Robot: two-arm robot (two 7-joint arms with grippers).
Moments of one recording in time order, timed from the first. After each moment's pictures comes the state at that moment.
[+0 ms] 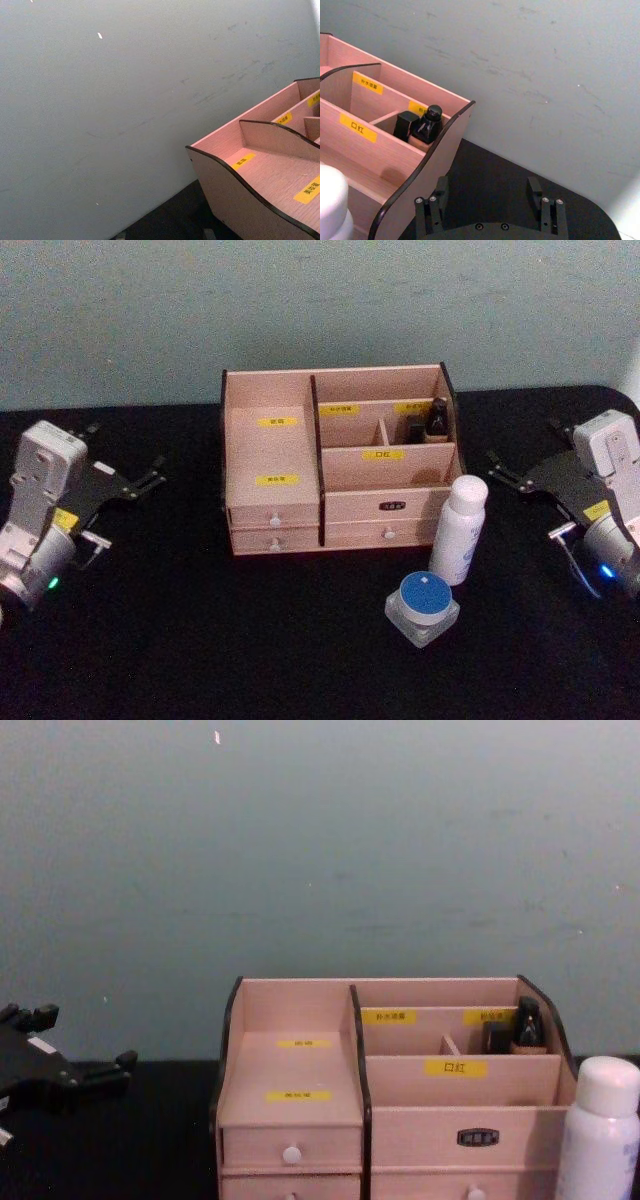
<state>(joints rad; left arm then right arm) -0.20 0.60 0.45 -1.41 -0.25 -0.12 0.03 0.20 0.60 -0.45 -1.41 0.25 -0.12 -0.03</state>
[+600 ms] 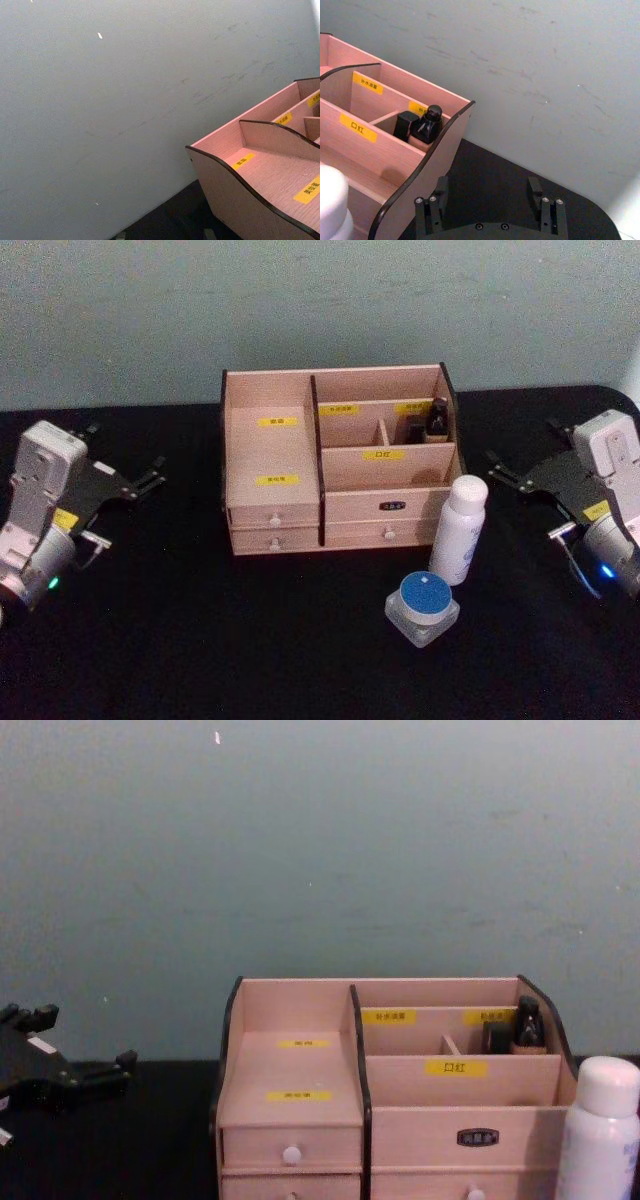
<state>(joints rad) -0.20 0.60 0.45 -1.41 -0.25 -0.12 0.03 0.20 0.60 -0.45 -1.41 0.25 -0.12 -0.03</state>
